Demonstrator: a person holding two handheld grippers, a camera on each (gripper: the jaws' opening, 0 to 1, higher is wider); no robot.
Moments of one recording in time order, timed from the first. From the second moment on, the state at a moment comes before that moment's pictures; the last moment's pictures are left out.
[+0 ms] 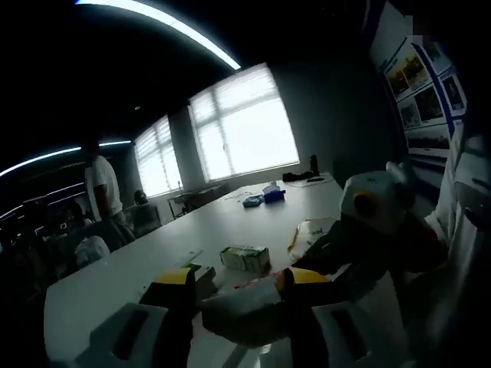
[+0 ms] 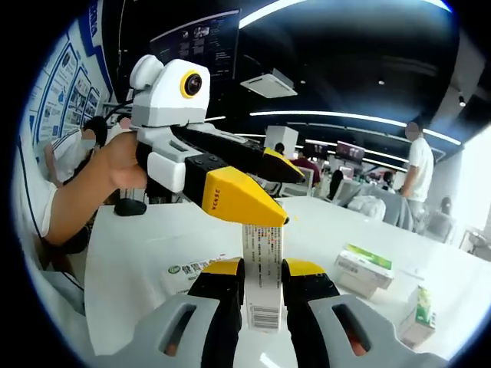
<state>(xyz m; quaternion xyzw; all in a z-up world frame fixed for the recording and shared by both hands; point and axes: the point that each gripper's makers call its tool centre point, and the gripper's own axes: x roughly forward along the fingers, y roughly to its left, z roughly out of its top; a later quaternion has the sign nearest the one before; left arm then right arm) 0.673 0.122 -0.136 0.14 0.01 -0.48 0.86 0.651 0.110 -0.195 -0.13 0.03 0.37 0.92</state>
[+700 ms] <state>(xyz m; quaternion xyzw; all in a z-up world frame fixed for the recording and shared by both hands) 0.683 0.171 -0.129 -0.08 0.03 -0.45 0.89 0.652 0.099 -0.182 -0.22 0.00 0.36 0.91</state>
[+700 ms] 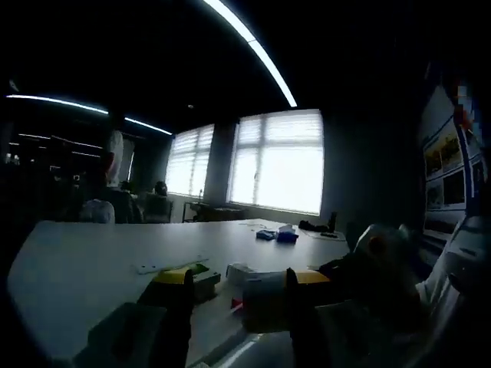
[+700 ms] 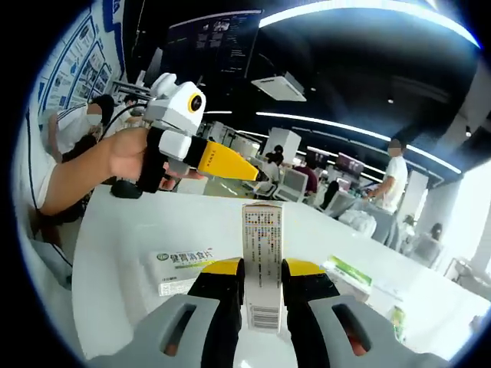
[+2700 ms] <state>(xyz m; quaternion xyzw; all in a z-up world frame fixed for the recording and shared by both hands) 0.675 0.163 -0.142 -0.34 0.11 -0.52 0.78 0.663 0.109 -0.159 -0.37 -0.01 0.28 0.88</state>
